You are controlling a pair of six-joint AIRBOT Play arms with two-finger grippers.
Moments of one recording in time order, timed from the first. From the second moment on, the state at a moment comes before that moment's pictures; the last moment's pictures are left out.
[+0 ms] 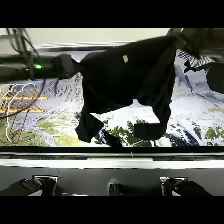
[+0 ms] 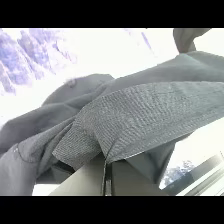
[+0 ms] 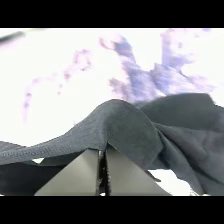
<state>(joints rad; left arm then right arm) -0.43 -1.17 1.70 1.19 -1.11 -1.80 0.37 -1.16 2.08 -1.58 1.42 2.12</state>
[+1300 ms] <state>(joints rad) -0.54 -1.17 1.15 1.34 -1.07 -2.08 0.73 -0.92 1.06 -1.89 1.30 2.57</state>
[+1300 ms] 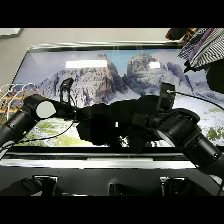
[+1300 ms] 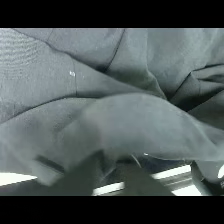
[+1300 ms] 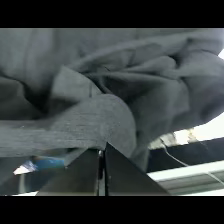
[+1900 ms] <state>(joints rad) 0.12 -0.89 1.04 1.48 -1.23 -1.74 0.74 -0.92 1.05 -1.87 1.18 2.55</state>
